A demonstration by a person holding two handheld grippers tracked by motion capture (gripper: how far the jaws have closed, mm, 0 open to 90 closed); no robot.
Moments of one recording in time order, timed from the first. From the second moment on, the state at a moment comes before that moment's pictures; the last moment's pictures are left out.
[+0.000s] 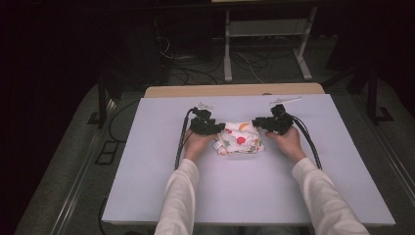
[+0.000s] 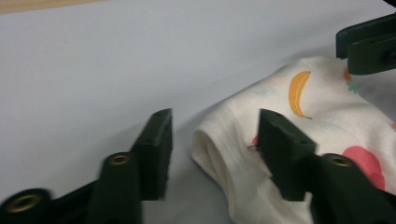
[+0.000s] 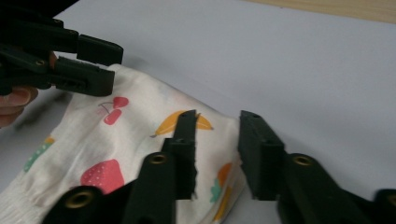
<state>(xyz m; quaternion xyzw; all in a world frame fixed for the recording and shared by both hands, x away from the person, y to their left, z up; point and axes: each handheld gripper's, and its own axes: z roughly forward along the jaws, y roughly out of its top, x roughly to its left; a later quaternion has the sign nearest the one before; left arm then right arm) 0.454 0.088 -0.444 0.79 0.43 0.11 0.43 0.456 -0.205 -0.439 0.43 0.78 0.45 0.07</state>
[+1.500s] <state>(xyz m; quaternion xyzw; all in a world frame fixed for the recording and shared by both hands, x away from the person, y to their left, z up) 0.419 0.131 -0.400 0.79 0.41 0.11 0.44 0.417 -0.256 -0.403 0.44 0.76 0.47 0.07</state>
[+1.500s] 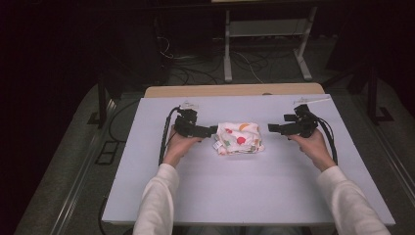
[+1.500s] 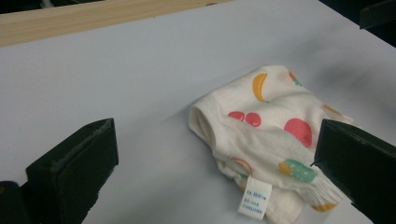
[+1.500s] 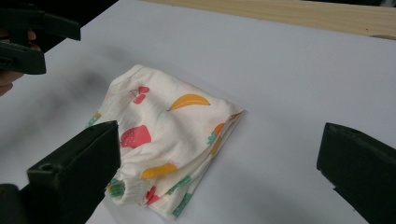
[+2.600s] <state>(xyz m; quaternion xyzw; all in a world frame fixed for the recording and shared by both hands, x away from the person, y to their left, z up) 0.349 0.179 -0.402 0.77 0.39 0.13 0.48 0.344 -0.272 -0.404 0.43 0.76 0.48 0.08</state>
